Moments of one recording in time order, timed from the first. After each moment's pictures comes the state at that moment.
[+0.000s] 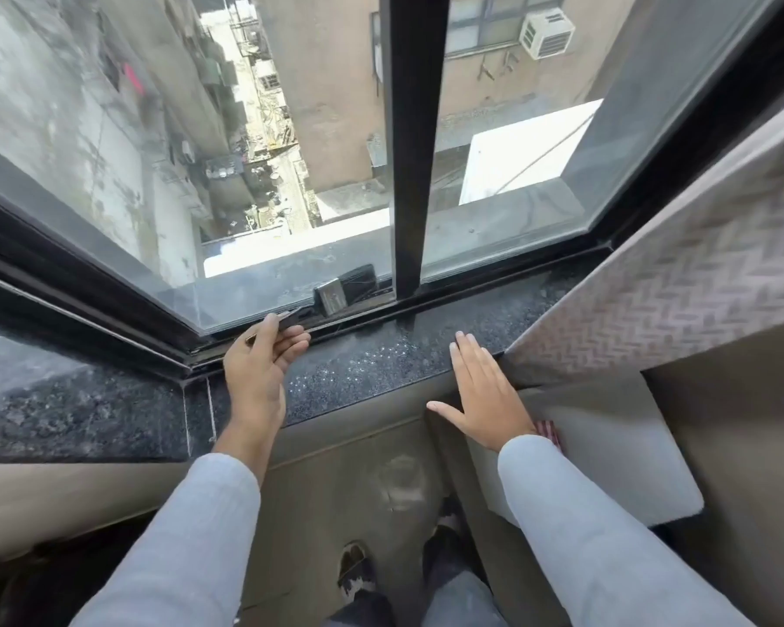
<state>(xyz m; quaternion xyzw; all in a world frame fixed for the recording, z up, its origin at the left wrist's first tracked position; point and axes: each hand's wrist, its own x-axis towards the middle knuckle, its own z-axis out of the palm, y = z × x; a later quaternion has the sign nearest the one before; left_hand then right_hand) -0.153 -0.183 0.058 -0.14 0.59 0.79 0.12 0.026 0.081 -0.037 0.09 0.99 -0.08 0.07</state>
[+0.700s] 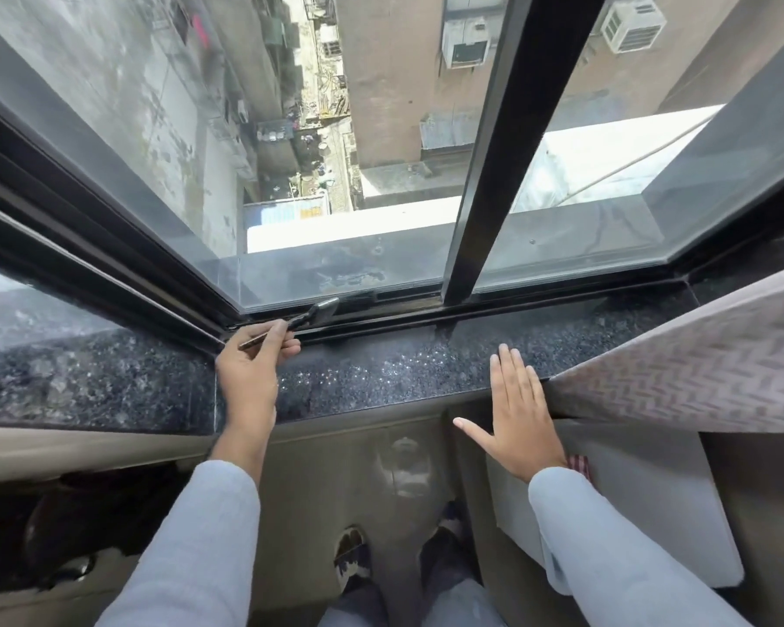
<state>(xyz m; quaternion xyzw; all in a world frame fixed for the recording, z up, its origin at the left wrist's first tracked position) -0.167 -0.234 0.031 -0.16 0.68 0.71 0.00 0.018 0.082 -0.052 0.09 0.99 -0.05 0.07</state>
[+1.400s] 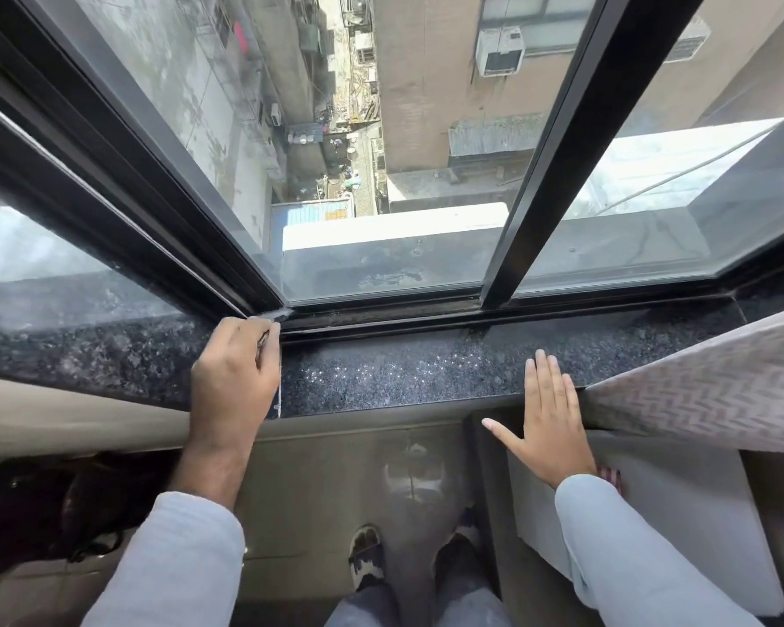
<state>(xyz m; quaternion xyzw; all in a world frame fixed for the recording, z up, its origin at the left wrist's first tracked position) -0.142 -0.291 0.113 0.13 0.95 0.21 -0.20 0.015 0.076 -0.055 0.11 0.99 -0.06 0.06</state>
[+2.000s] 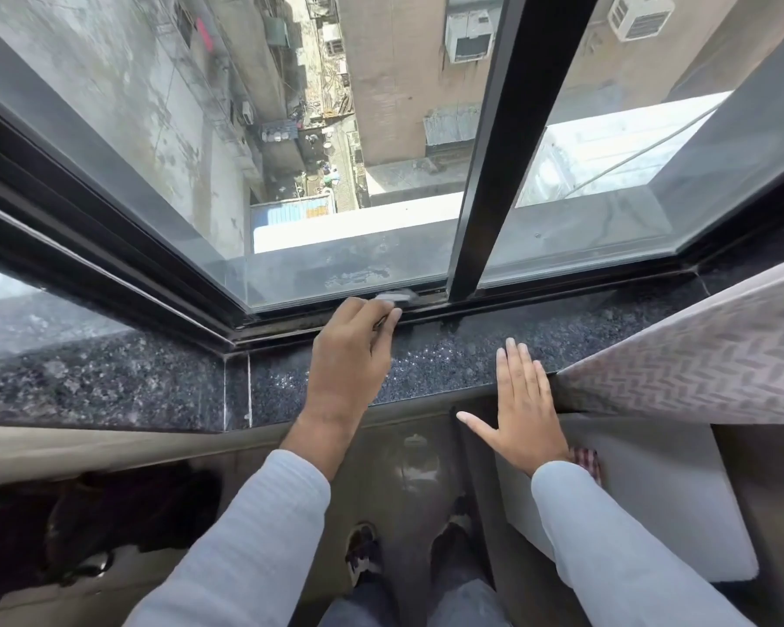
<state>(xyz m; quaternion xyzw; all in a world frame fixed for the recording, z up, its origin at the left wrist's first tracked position) -0.130 -0.143 0.104 0.24 0.90 0.36 -0.11 0.016 0.078 -0.055 0.11 0.99 -0.06 0.06</state>
